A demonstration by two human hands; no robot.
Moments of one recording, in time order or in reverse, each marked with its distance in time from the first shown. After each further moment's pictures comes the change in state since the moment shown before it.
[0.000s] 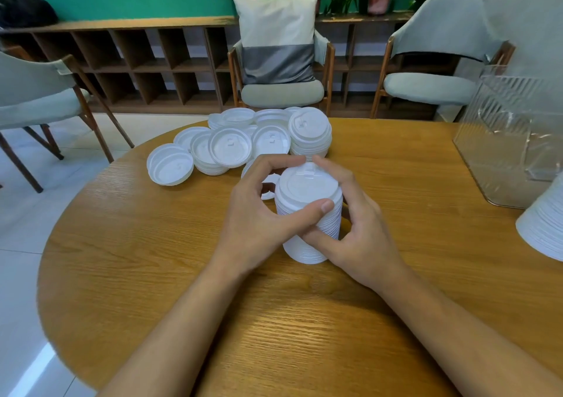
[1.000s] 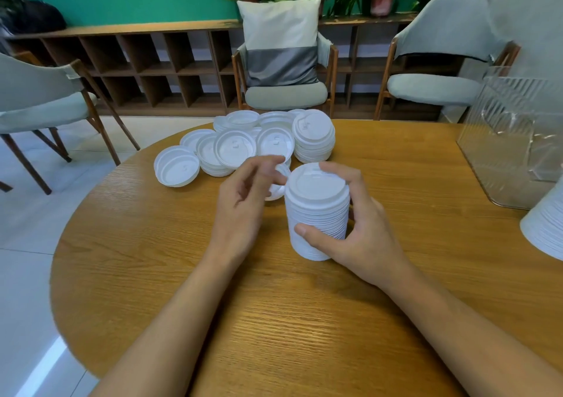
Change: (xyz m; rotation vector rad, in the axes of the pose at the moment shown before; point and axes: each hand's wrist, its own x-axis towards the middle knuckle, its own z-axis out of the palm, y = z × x) left_hand 0.009 -0.021 -0.013 -0.128 0.109 -0.063; right_hand 0.000 -0.001 -0.004 -0.052 -0.021 0.060
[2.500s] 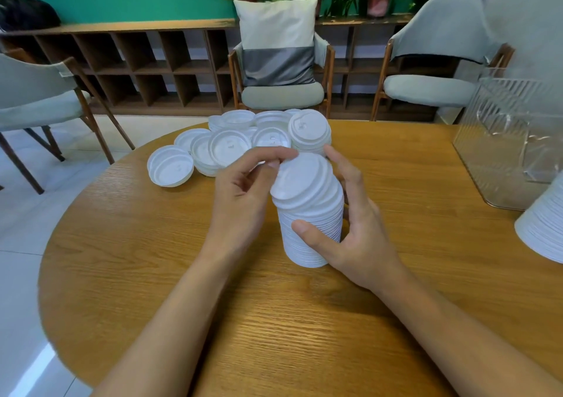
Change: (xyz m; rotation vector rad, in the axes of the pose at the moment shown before) left_hand 0.006 0.015 0.011 -0.094 -0.014 0.046; right_hand 0.000 -0.001 0.004 0.046 0.030 -0.072
